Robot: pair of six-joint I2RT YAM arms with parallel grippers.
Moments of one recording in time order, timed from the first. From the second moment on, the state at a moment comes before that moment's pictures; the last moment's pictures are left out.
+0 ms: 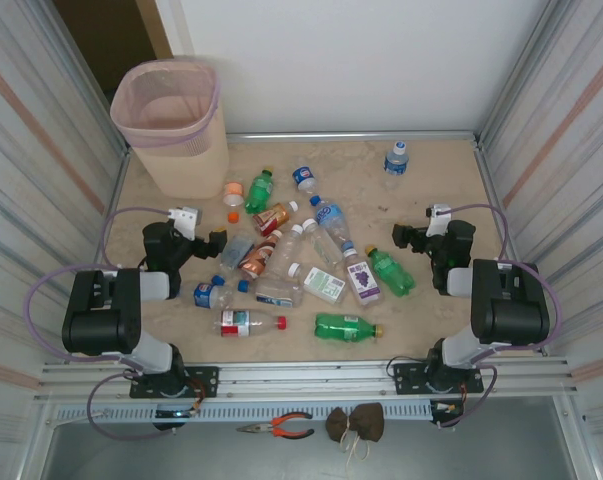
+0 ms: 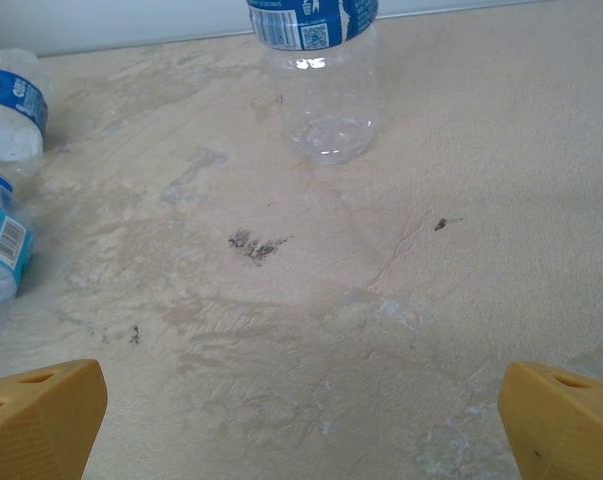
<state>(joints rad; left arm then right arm) 0.04 1.51 0.40 0.73 0.39 0.12 -0.11 1.54 0.39 0.75 -0.33 0.04</state>
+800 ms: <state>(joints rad) 0.05 1.39 0.46 0.53 0.30 0.10 -0.13 1.43 0.40 0.63 -0.31 0.06</state>
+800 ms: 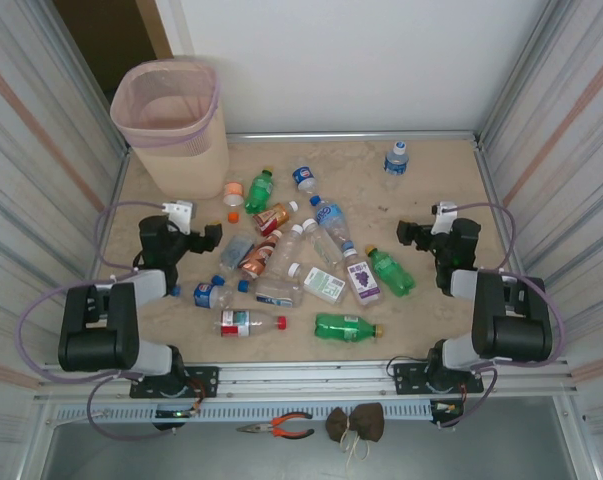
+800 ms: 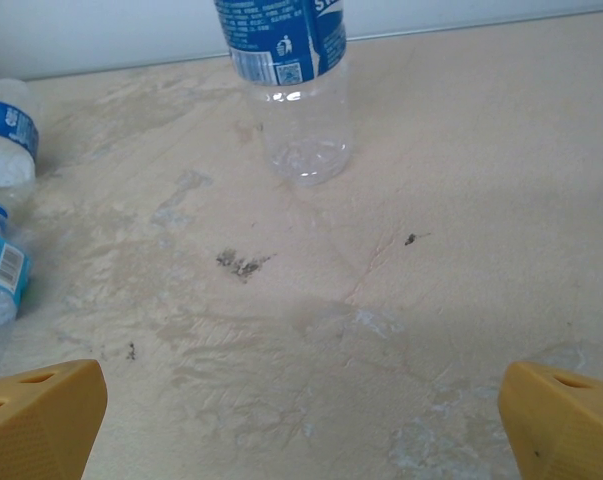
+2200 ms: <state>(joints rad) 0.05 0.95 0.67 -0.23 0.29 -0.19 -0.01 2.00 1.51 0.02 -0.33 -0.01</state>
